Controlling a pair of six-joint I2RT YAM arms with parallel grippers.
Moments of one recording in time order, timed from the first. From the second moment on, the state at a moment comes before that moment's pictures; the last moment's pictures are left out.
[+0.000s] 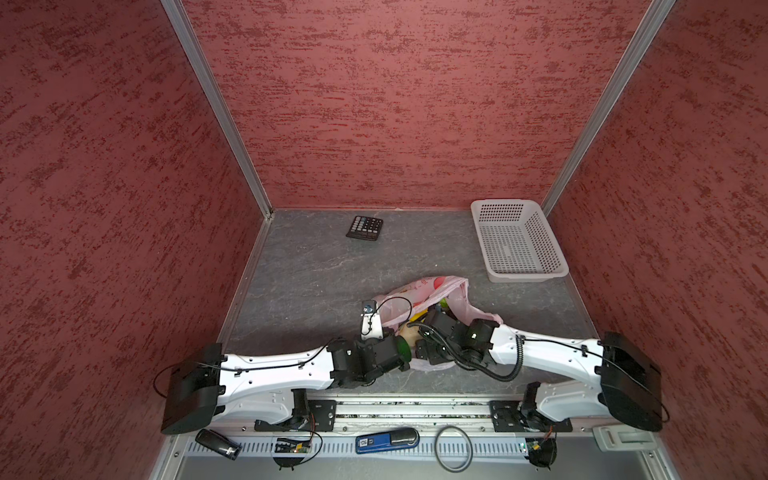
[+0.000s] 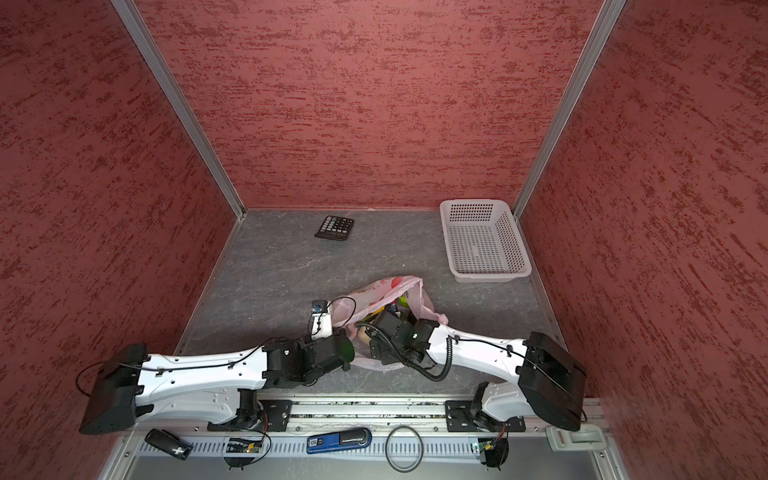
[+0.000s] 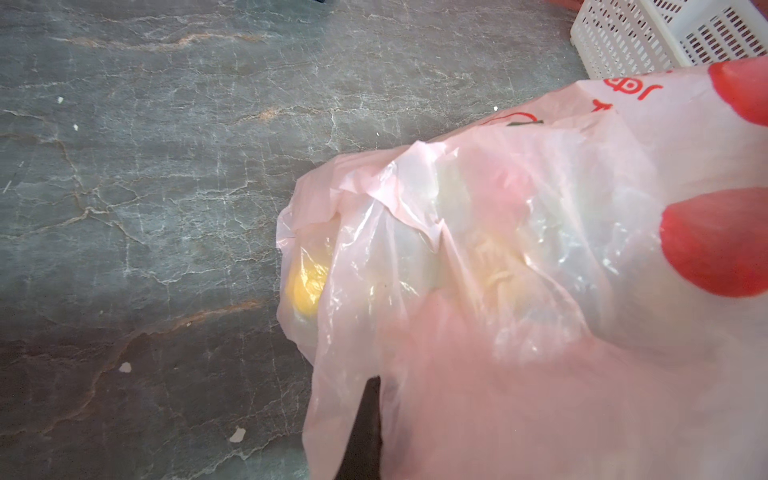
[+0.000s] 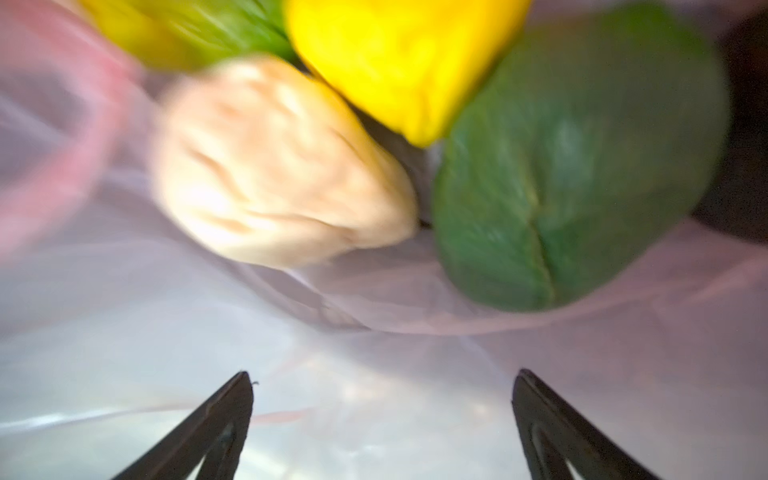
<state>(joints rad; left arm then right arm) -1.28 1.17 0.68 -0.52 -0.74 -1.16 1.05 1.35 0.80 -0.58 0.05 0.82</state>
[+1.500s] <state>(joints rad) -1.29 1.15 0.64 -0.49 -0.79 -1.17 1.02 1.38 0.88 -0.35 0.12 0.77</state>
